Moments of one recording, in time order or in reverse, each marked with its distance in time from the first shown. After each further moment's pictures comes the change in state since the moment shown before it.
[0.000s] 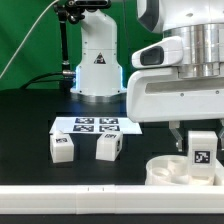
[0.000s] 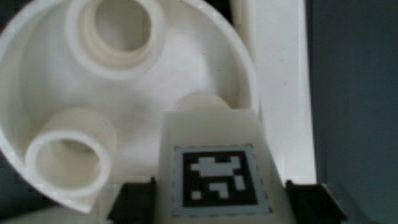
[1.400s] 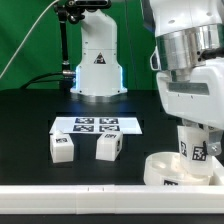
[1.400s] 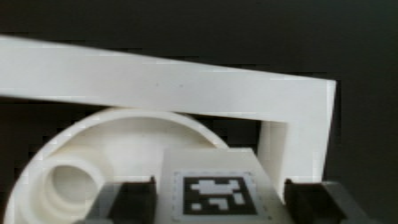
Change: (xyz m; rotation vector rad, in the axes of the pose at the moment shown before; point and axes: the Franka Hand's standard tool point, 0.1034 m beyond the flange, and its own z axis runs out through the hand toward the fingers) arm -0.004 -0.004 0.002 0.073 -0.068 1.091
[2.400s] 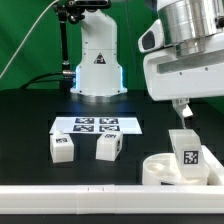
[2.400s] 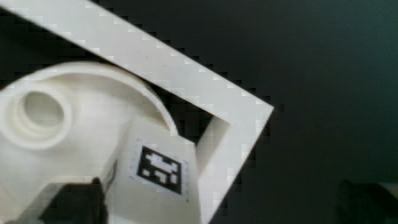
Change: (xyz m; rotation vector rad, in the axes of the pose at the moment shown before) arm -0.007 -0.018 -0.033 0.032 -0.009 -0.512
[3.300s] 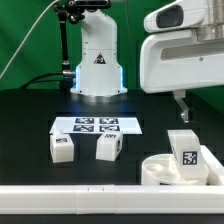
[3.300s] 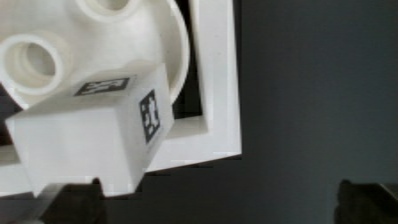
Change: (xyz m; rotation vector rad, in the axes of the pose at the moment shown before) arm -0.005 -0.011 -0.013 -0.124 -0.069 -0.937
